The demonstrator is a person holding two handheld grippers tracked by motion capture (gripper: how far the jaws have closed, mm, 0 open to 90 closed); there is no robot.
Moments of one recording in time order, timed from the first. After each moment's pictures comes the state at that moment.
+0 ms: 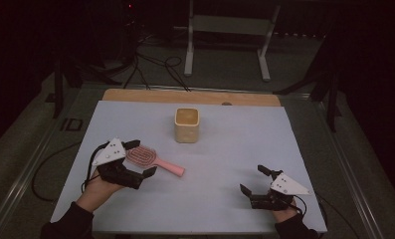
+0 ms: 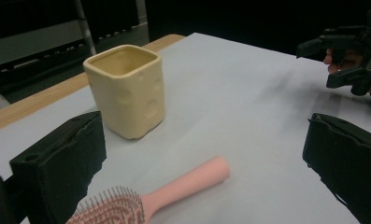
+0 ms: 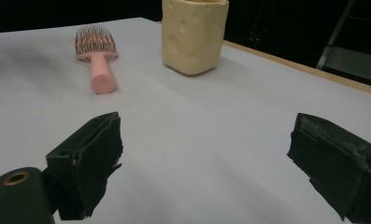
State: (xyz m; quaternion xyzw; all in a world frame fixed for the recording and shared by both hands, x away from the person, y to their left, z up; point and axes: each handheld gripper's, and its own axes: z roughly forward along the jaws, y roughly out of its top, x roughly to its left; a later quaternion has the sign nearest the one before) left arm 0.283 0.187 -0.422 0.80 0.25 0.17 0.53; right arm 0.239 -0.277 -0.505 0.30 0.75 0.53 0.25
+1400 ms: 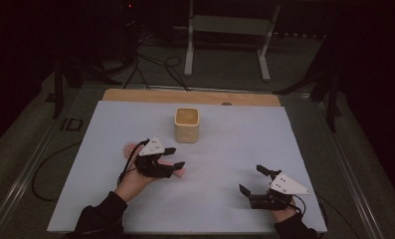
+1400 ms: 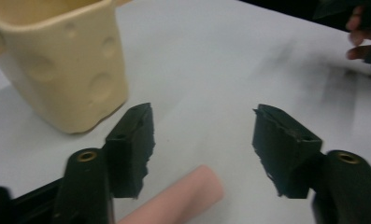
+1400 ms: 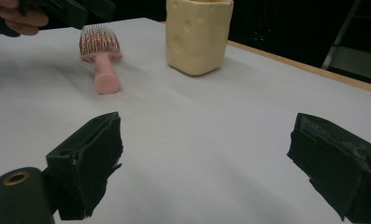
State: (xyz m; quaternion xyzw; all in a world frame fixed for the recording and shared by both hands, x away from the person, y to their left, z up) left arm 0.326 0.118 -0.471 0.83 0.26 0.10 0.48; right arm 0.241 -0.275 -0.505 0.30 0.75 0.54 0.25
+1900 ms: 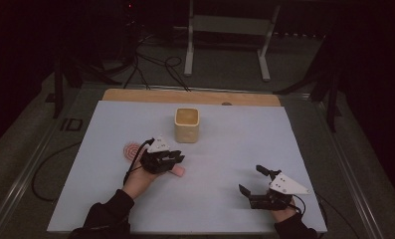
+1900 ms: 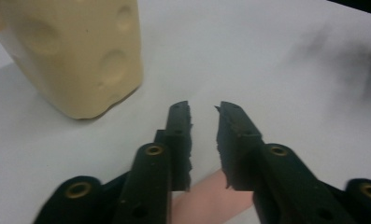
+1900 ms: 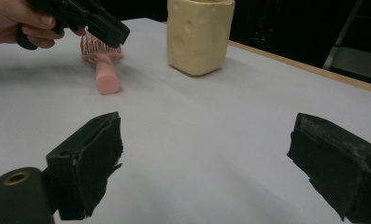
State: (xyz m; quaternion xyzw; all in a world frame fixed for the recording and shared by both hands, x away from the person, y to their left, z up) left arm 0.339 0.108 -0.487 0.84 0.29 0.11 0.45; right arm 0.241 -0.275 -0.505 0.29 0.75 0.54 0.25
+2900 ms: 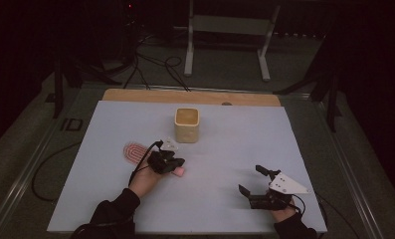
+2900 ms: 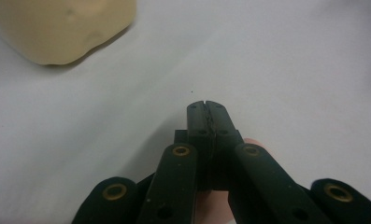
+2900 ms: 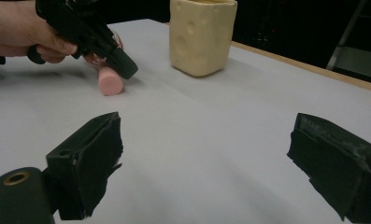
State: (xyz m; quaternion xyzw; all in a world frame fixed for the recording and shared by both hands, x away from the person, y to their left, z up) left arm 0.353 0.091 -0.511 0.87 0.32 0.06 0.37; right arm 0.241 -0.274 -0.505 0.29 0.75 0.54 0.24
